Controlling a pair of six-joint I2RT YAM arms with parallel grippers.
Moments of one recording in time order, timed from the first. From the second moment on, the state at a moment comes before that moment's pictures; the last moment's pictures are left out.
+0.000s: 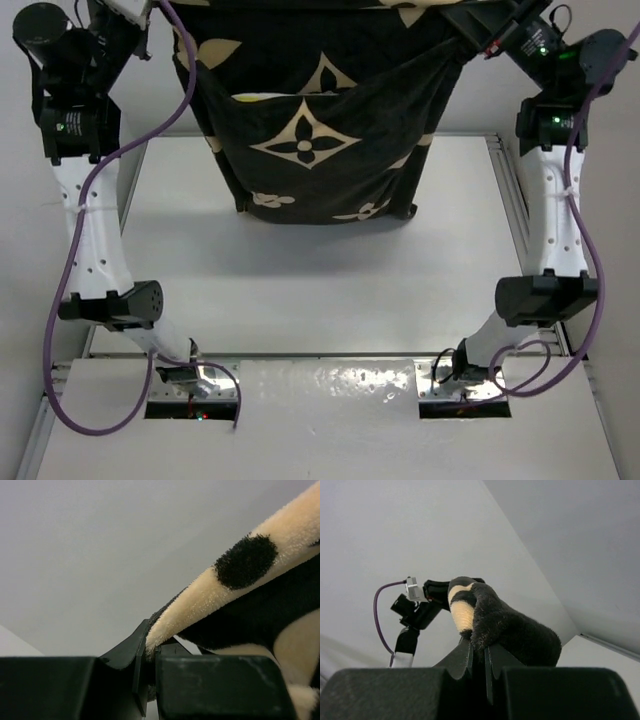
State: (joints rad) left arm 0.11 1.65 2.35 -0.42 0.42 0.52; right arm -0.10 1.69 2.04 0.35 -0.87 1.26
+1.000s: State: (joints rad) left arm 0.16 1.61 2.61 -0.45 0.41 0.45; right arm -0.07 1.49 2.09 0.19 -0.82 1.11
